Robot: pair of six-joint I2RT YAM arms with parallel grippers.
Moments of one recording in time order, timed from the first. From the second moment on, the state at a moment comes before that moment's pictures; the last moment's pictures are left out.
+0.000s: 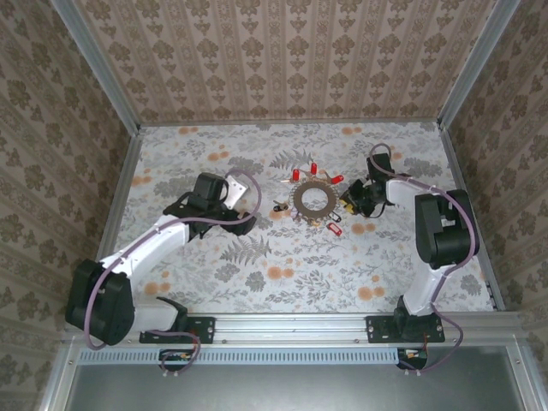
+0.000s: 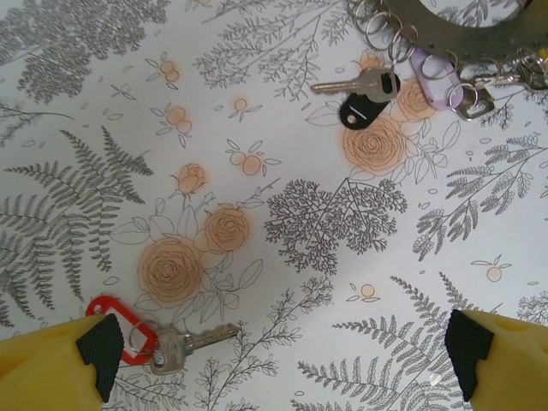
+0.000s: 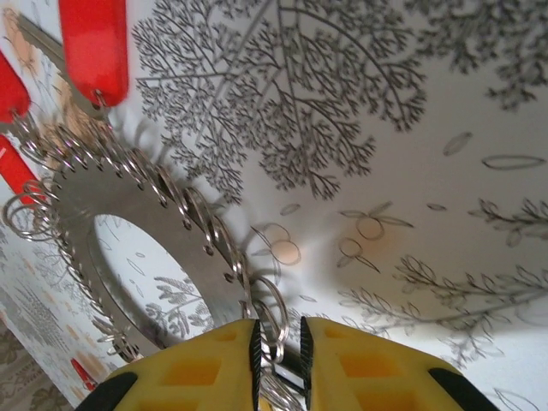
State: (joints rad) left arm -0.51 1.31 0.83 -0.41 0.12 0.18; right arm 0.08 1.83 1.07 -0.37 -0.42 0.93
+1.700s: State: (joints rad) left arm -0.68 1.23 0.72 0.13 0.58 0.31; right arm 0.21 1.63 1.23 -0.64 -0.58 0.83
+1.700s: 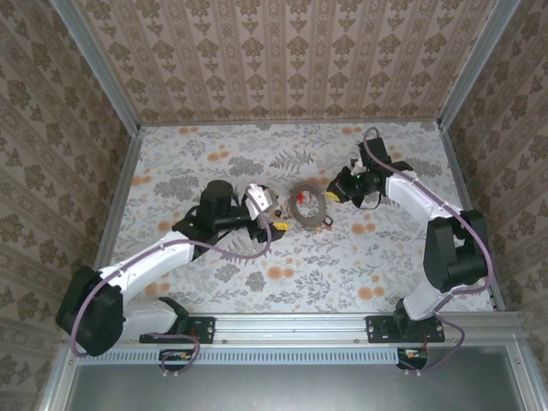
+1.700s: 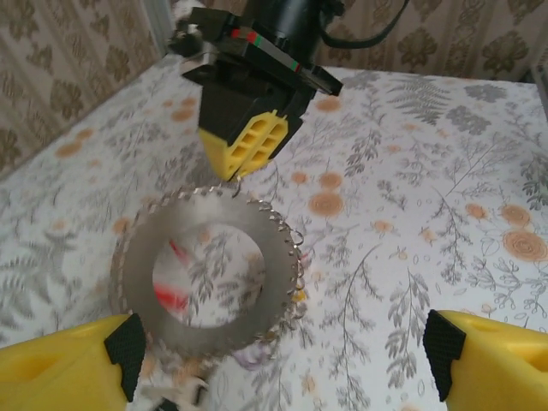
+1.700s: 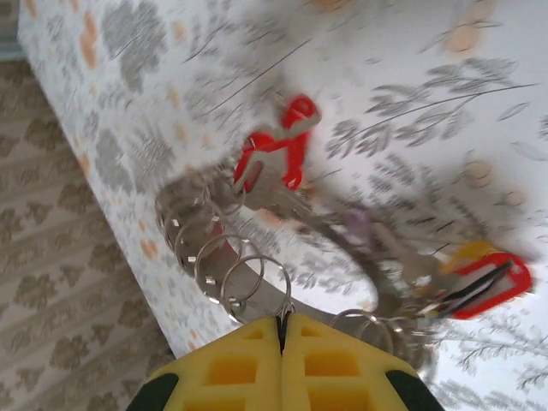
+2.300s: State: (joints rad) left arm -0.62 1.06 0.82 0.03 0.67 0.40; right arm 0.36 1.42 1.35 -0.85 -0.61 0.23
